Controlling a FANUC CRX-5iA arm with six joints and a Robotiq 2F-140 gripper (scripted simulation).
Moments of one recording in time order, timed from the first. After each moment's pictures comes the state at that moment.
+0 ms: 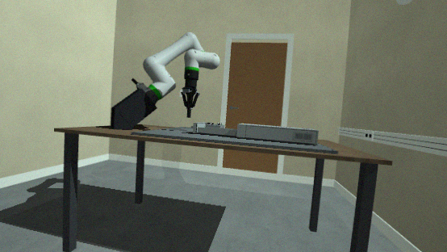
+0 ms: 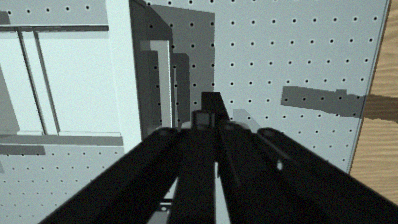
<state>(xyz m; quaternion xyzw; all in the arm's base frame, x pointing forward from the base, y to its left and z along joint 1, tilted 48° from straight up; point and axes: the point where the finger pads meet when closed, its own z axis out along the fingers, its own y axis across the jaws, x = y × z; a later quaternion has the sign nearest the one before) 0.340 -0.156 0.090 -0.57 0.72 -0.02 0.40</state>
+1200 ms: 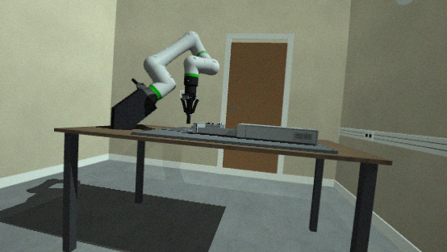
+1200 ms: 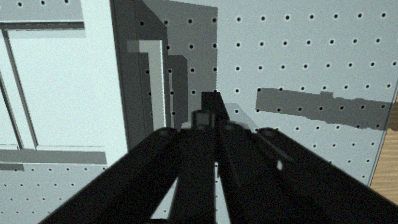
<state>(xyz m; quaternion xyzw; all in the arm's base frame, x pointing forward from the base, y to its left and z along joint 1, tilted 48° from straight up) 0.364 -0.139 0.063 -0.57 0.72 -0.02 0.40</state>
